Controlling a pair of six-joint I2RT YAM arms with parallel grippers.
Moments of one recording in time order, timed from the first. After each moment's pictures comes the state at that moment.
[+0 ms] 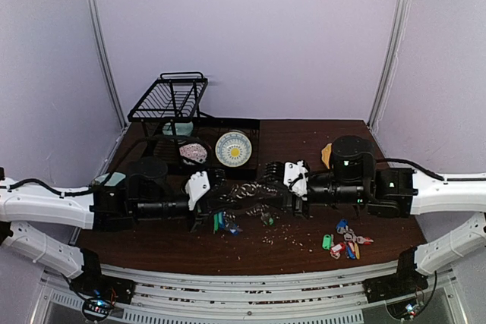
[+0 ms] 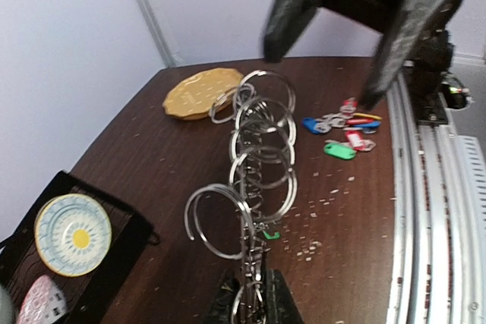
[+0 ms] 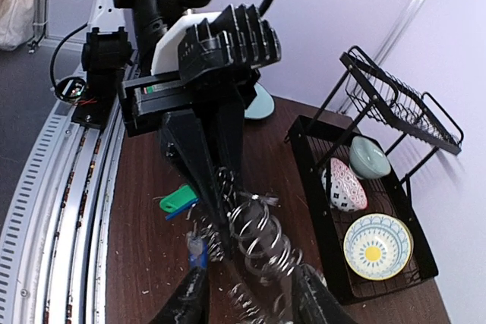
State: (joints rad) left arm -1.11 1.18 0.67 0.21 0.10 0.25; right arm 1.12 1.18 0.86 0.03 -0.15 -0.46
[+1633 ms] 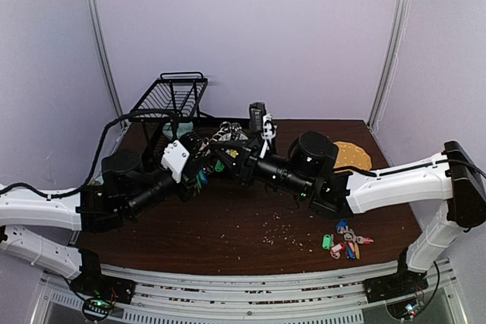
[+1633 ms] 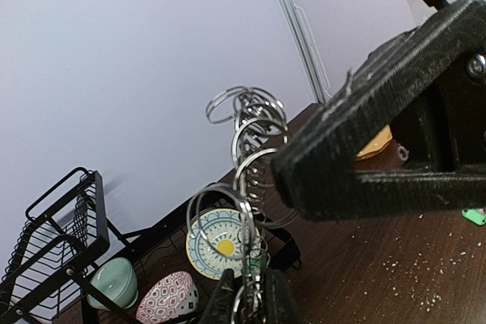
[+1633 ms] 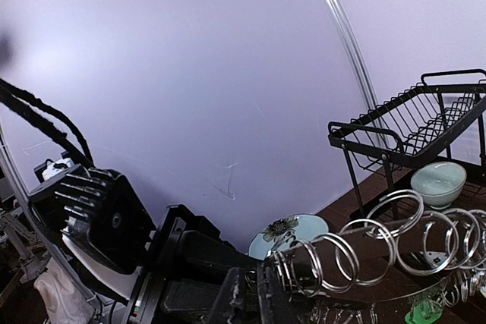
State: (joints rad) left arm -1.13 1.08 0.66 0.37 -0.43 0.33; right arm 1.11 1.61 1.01 0.78 -0.04 0.43
